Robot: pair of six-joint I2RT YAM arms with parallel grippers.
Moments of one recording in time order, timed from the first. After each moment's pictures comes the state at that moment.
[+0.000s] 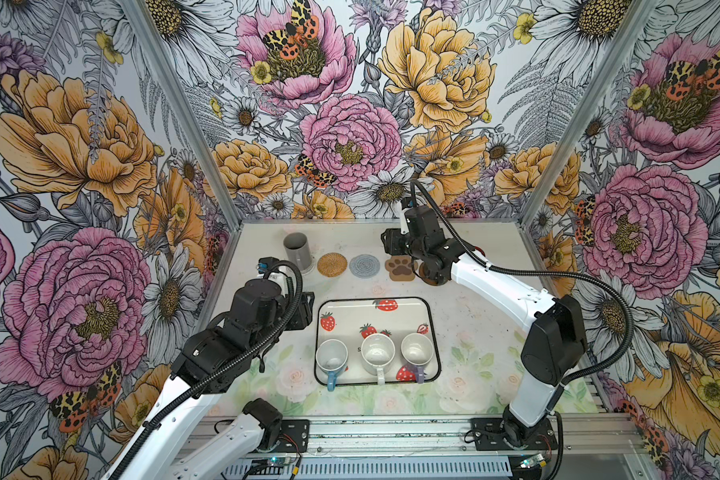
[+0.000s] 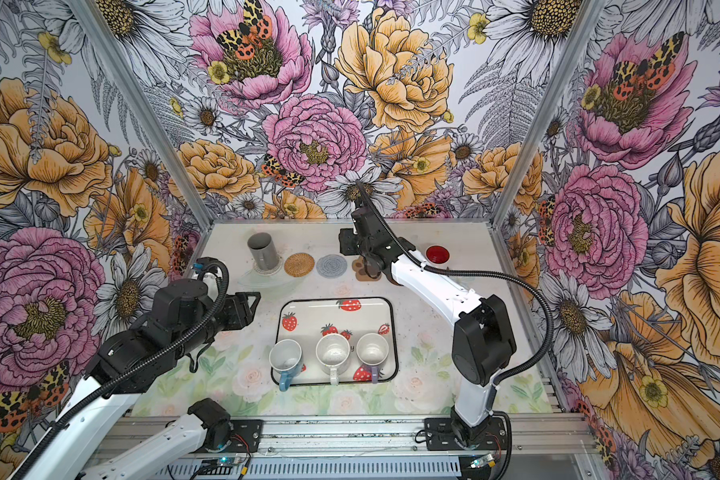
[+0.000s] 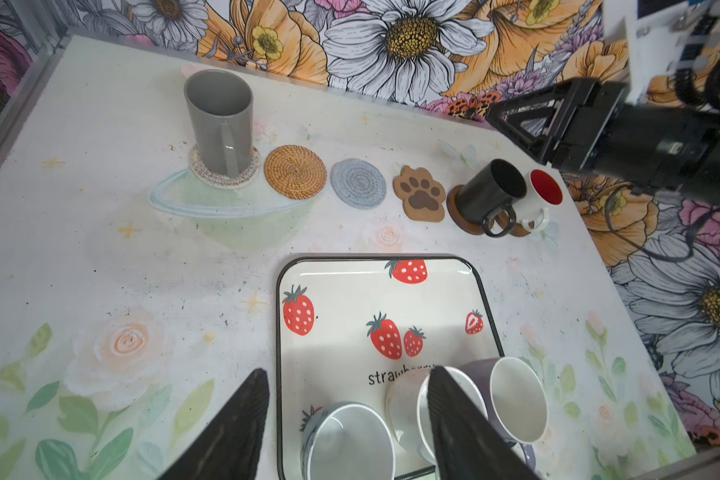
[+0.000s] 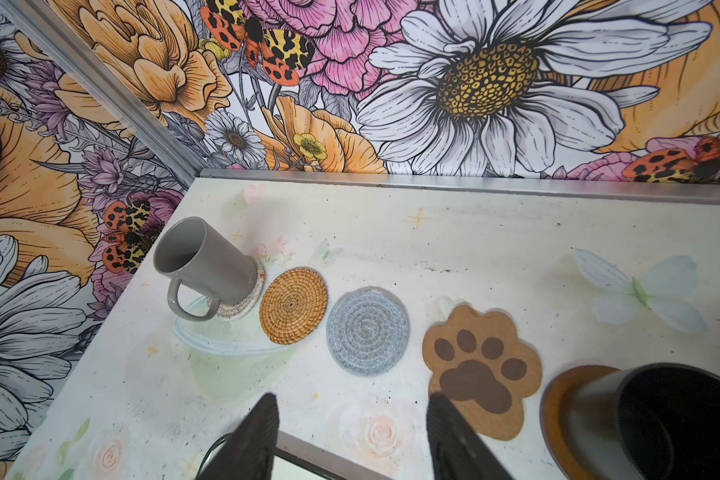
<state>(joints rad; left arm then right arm) -0.59 0.75 1.10 -0.97 -0.21 -0.53 0.59 1.76 1.57 -0.38 0.06 0.38</state>
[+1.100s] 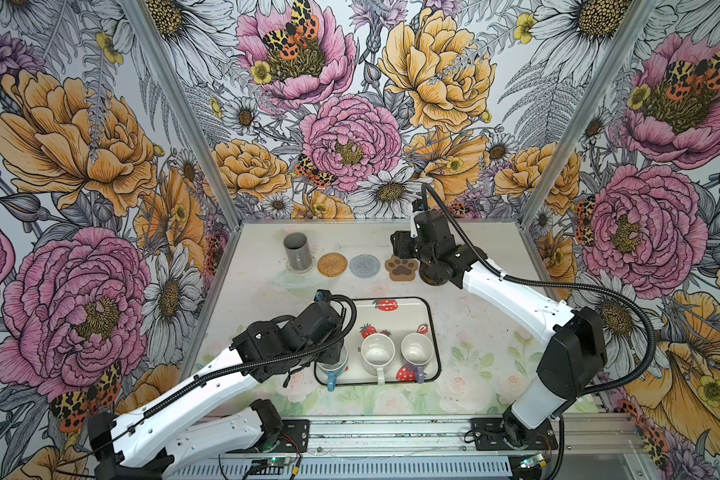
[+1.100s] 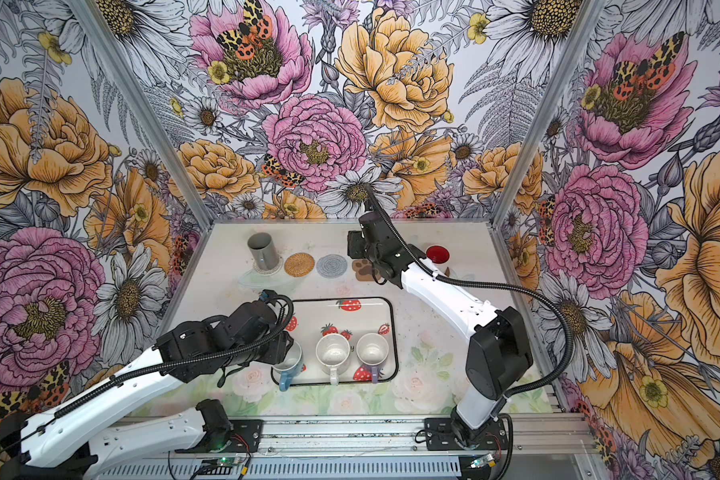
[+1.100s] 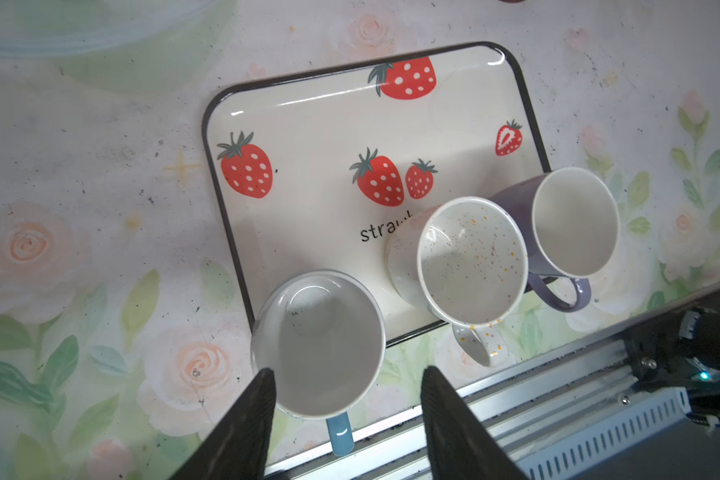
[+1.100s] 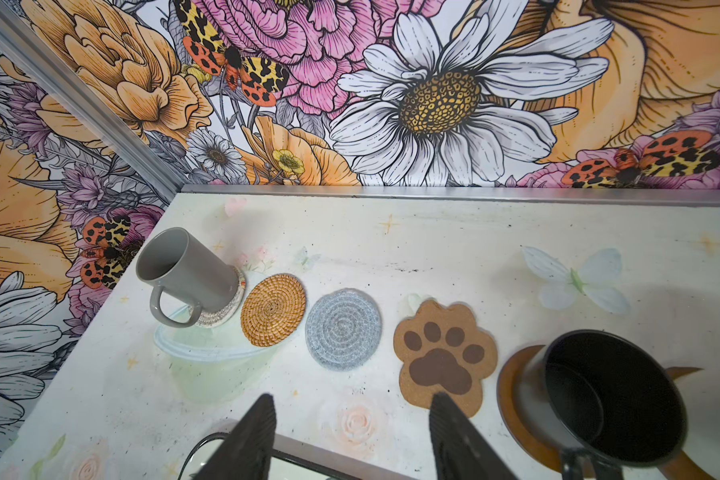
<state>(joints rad) -0.97 0.93 0.99 -1.08 -0.21 -0.69 0.59 1.66 1.48 -0.36 0.14 0.38</state>
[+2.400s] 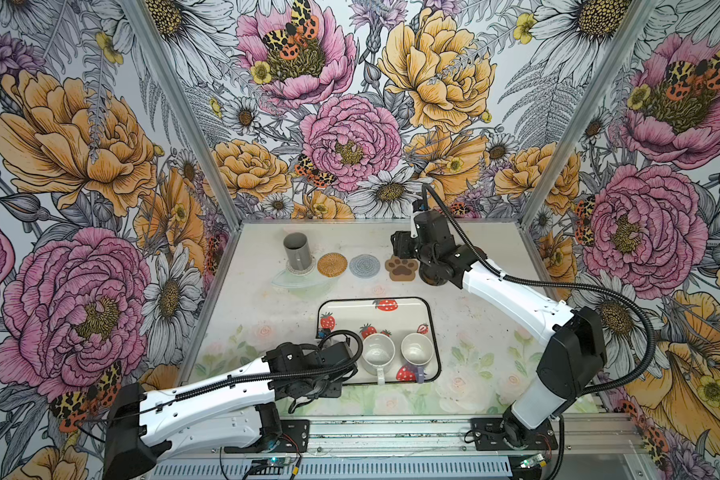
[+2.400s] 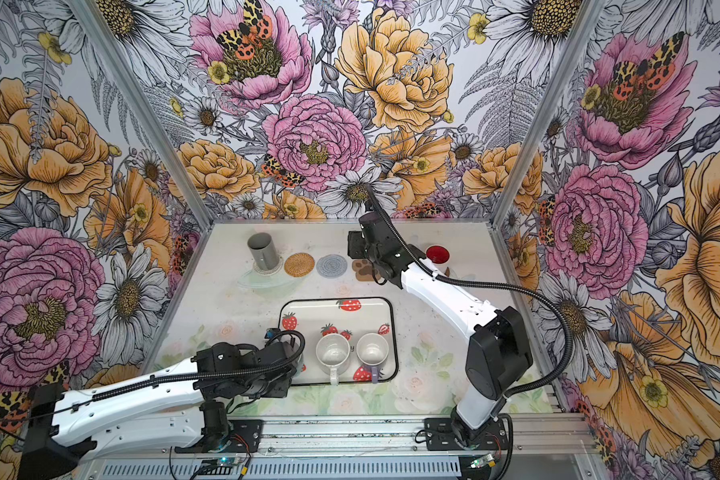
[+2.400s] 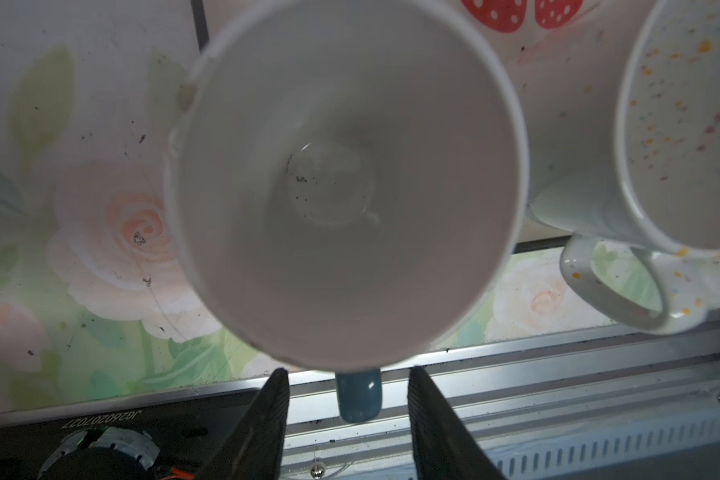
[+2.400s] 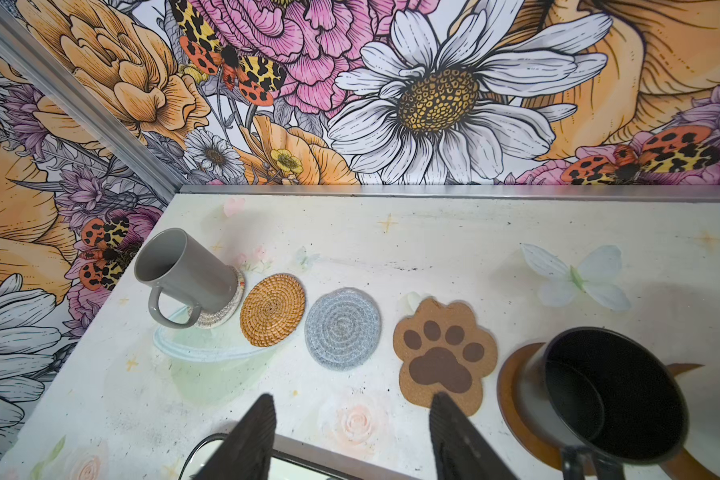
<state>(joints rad) -1.16 0.96 0.73 -1.10 -0.21 -1.10 0.59 1.66 1.48 -0.36 0.14 0.39</state>
